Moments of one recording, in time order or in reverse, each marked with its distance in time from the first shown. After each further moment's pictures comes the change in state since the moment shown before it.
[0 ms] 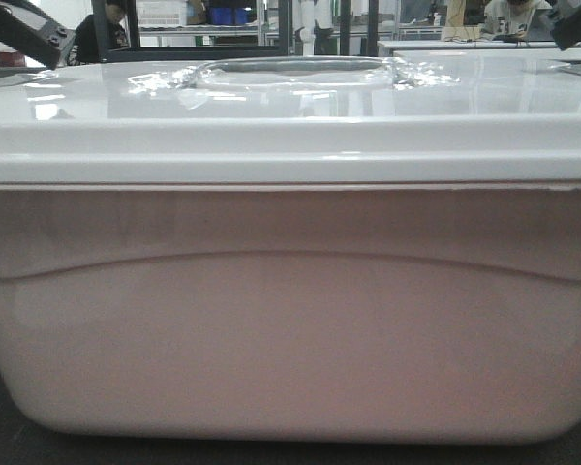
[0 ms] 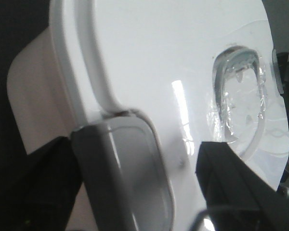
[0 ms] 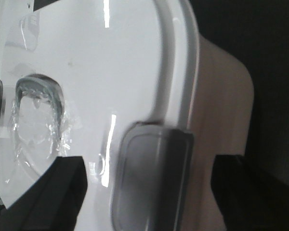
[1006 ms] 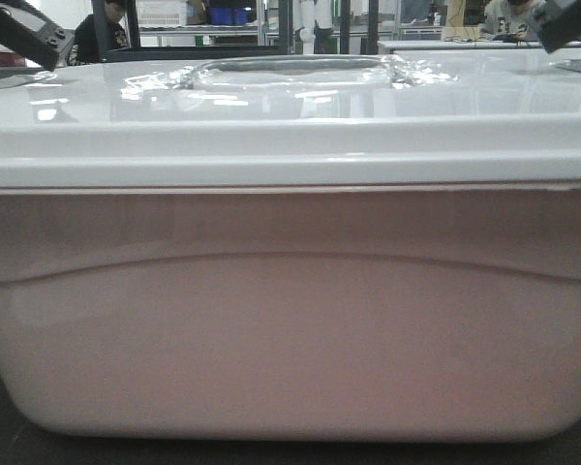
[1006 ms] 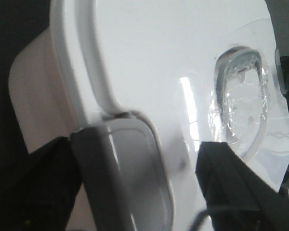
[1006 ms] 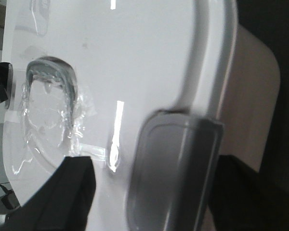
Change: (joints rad) left arm 0.000 0.000 0.002 0.002 0.001 0.000; right arm 0.043 0.000 0.000 0.009 0.011 0.003
